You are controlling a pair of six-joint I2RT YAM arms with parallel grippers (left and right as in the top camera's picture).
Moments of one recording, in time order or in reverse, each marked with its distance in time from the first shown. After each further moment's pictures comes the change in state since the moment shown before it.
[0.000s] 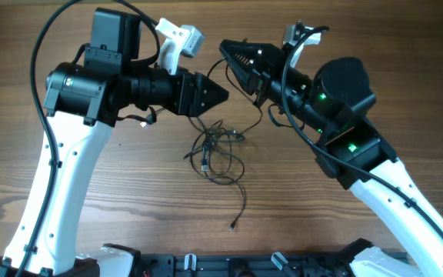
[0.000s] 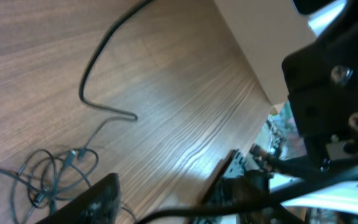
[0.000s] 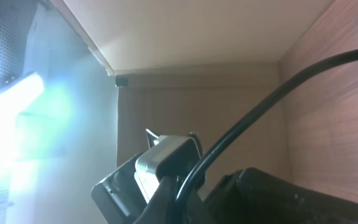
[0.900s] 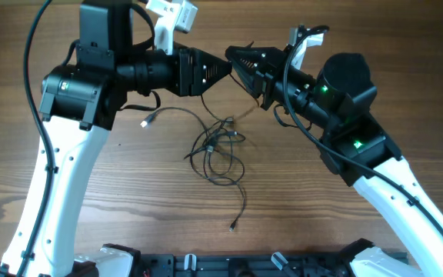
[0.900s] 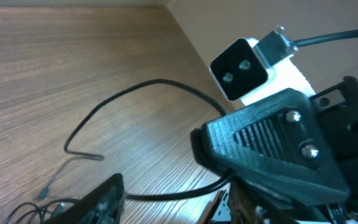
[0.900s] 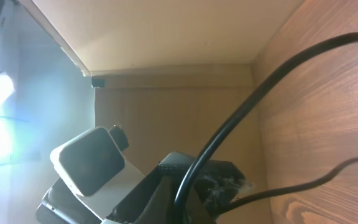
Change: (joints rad) left arm 0.005 -0.018 0.000 0.248 0.037 -0.190; right arm -0.042 0.000 0.001 -0.102 -0.054 -0.064
